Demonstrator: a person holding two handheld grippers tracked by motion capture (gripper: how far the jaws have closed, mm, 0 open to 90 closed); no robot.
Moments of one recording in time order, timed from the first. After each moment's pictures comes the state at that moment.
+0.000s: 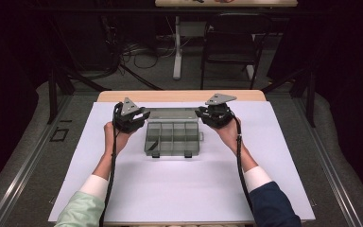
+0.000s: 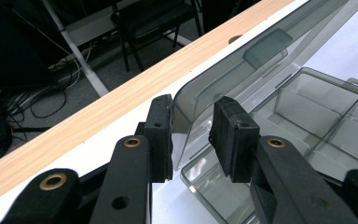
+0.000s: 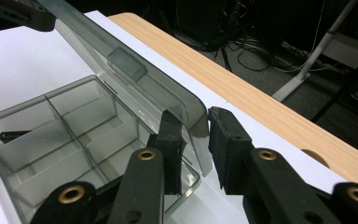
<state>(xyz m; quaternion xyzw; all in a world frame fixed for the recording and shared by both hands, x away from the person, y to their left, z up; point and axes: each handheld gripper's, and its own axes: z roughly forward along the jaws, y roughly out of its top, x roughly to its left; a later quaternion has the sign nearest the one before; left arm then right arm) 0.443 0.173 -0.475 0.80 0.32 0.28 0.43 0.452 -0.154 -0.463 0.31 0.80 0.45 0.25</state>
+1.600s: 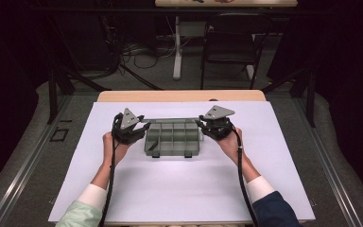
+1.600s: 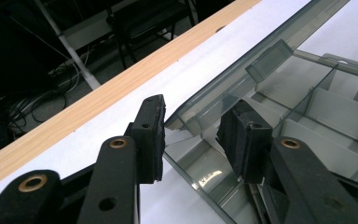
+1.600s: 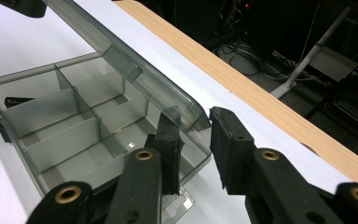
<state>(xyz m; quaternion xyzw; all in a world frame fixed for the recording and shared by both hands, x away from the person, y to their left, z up) 0.414 0.174 -0.490 0.80 0.30 0.29 0.42 0.421 -0.151 -0.479 0.28 0.81 0.43 0.28</state>
